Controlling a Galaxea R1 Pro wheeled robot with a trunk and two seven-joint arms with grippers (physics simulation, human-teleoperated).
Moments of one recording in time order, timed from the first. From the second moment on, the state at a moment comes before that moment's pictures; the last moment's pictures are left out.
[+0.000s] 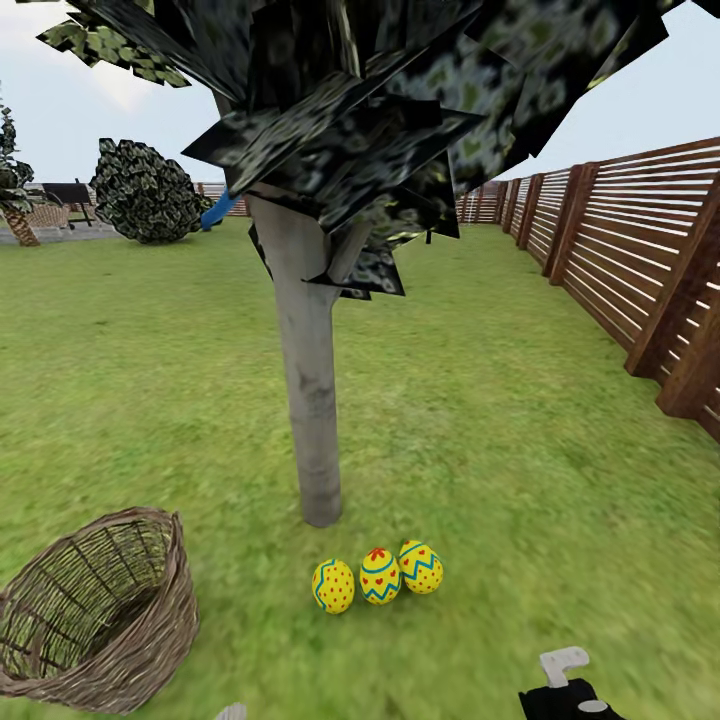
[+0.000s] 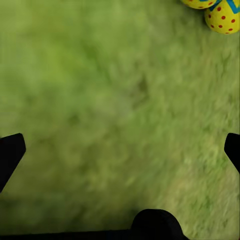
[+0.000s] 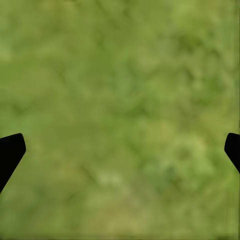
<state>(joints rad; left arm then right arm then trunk) -0.21 0.13 -0.41 -0.44 1.05 0.22 -0.34 -0.55 -0.17 0.15 0.00 0.03 -0.10 0.02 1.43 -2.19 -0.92</state>
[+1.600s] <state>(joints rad) -0.21 0.17 -0.41 -0.09 1.04 0.21 -0.32 -0.41 -0.17 0.15 0.07 0.04 -0.09 0.02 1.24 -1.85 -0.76</state>
